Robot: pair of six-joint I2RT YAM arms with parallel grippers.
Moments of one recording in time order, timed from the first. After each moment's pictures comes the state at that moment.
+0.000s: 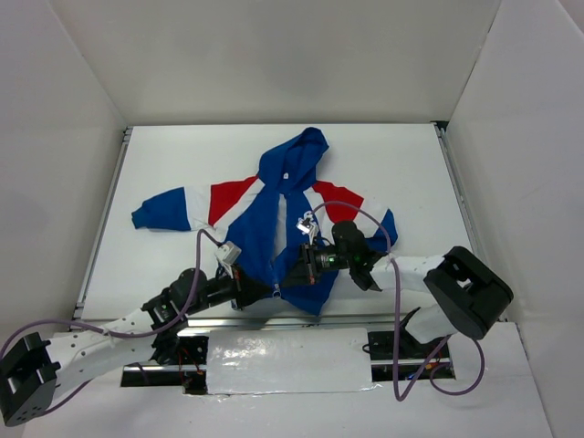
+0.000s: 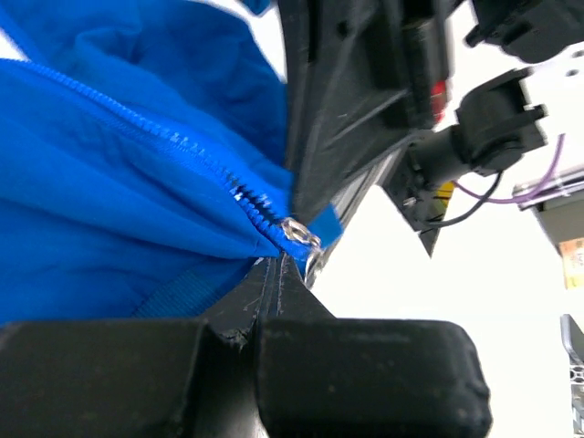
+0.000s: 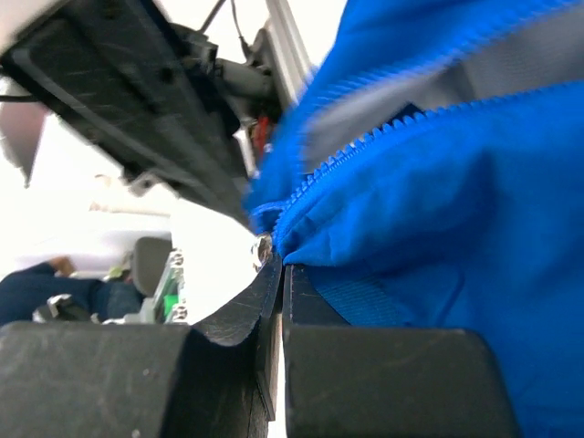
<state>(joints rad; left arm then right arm) -0.88 0.69 0.10 0.40 0.20 -0.66 0.71 1.43 0.43 0.65 -0.84 0.82</state>
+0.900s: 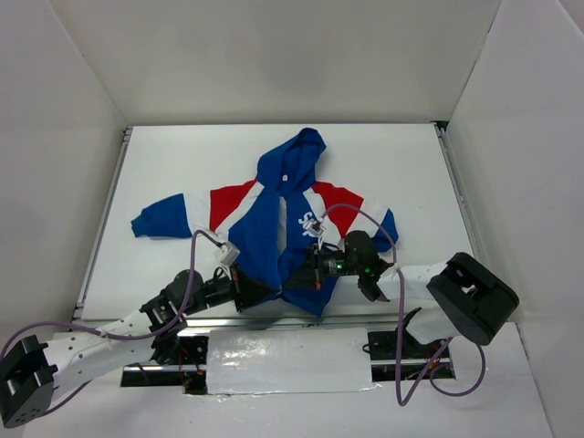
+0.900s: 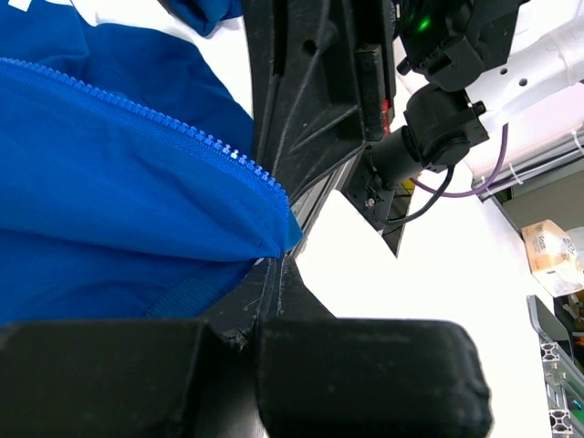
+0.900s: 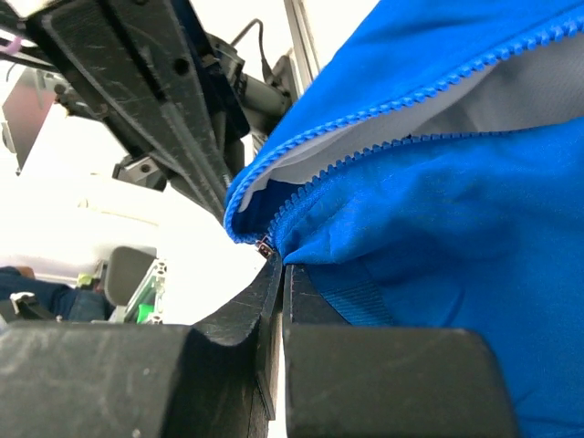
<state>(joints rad) -0.89 0.65 0.10 0.46 0.26 -0.66 0.71 1.39 0.31 0.89 -0.81 0.81</state>
